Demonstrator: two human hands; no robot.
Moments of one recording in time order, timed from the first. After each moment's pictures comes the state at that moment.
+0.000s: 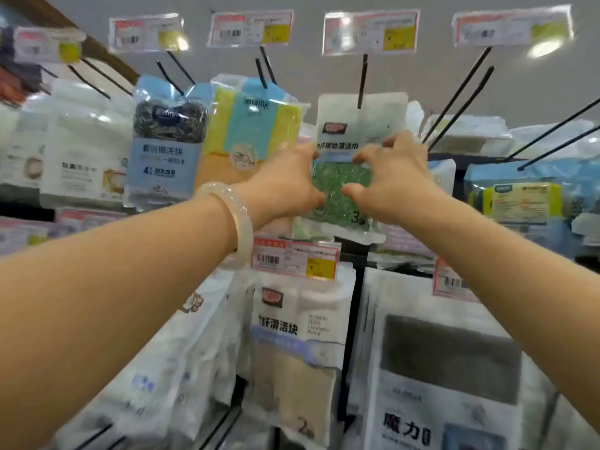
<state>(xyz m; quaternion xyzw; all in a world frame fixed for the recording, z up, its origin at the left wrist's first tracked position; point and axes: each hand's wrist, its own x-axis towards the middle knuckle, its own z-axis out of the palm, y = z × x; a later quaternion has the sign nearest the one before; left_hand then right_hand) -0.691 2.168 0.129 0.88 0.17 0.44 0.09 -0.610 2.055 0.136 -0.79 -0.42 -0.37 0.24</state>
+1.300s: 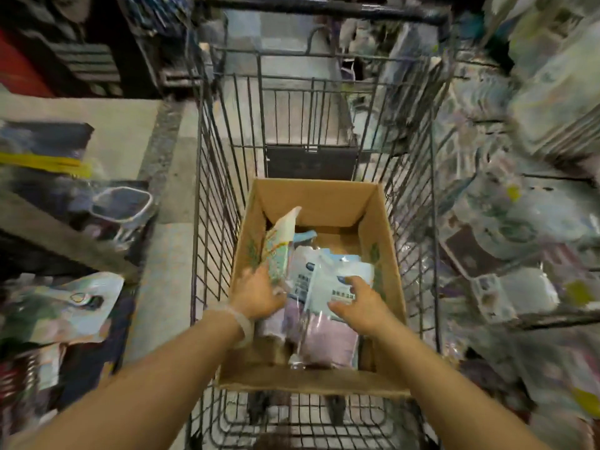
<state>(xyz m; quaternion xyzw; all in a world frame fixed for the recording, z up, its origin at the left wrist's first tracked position) -1.323 2.210 -0.517 0.38 0.83 0.10 0.39 -1.152 2.292 -0.518 -0.55 -0.69 0.46 -0.09</state>
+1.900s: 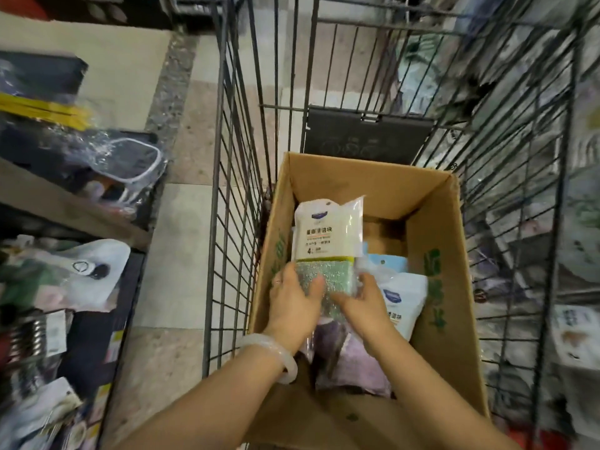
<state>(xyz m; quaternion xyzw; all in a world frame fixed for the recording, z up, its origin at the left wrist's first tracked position) -1.335 2.238 -0.595 0.20 0.83 0.32 0.41 -1.241 2.305 -0.602 -0.63 -0.51 0.59 0.04</state>
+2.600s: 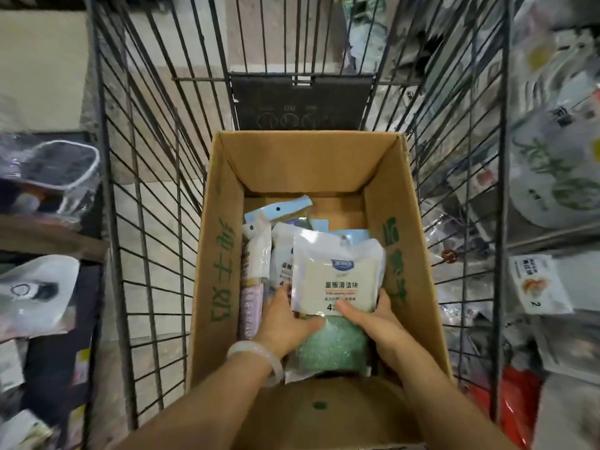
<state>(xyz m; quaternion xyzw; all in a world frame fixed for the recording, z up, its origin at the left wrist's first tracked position) -1.280 2.240 -0.656 0.20 0.74 0.29 0.57 -1.130 2.316 -0.658 -0.66 -0.34 0.66 0.06</state>
